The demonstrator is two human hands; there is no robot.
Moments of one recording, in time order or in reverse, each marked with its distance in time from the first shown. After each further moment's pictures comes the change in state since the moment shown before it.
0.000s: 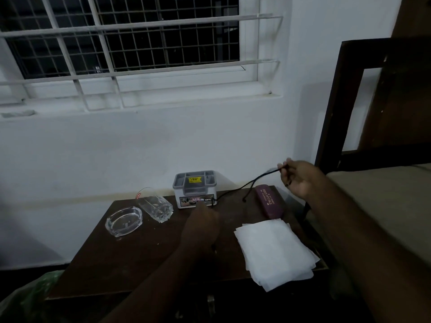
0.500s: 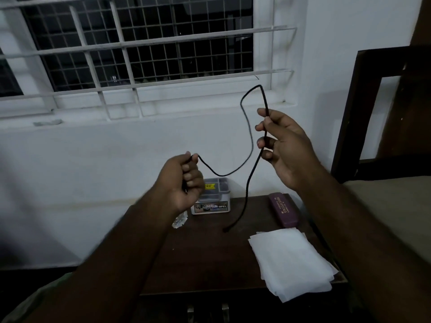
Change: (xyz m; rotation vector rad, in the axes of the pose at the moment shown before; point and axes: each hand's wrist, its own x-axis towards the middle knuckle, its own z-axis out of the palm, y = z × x) left_hand 0.023 0.023 -0.168 -1.865 -0.130 -0.446; right_hand -0.098 -0.010 0.095 -0.215 -0.510 -0.517
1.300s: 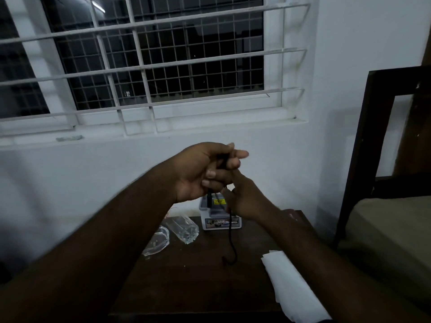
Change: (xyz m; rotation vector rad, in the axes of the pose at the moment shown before) left_hand -0.033 0.048 0.057 0.629 -0.339 -0.126; right_hand 0.006 0.095 0.050 -0.883 -0.290 -0.162
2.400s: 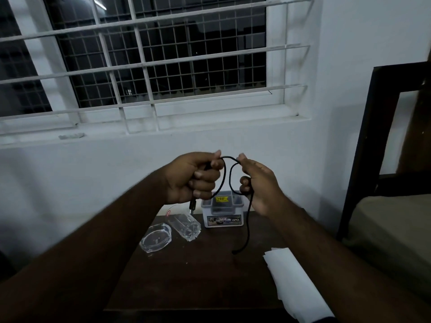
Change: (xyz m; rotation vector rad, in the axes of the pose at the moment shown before) left_hand 0.014 -0.021 -0.051 -0.029 -0.225 -0.061; right_hand 0.010 -0.001 -0.018 1.000 0.272 0.435
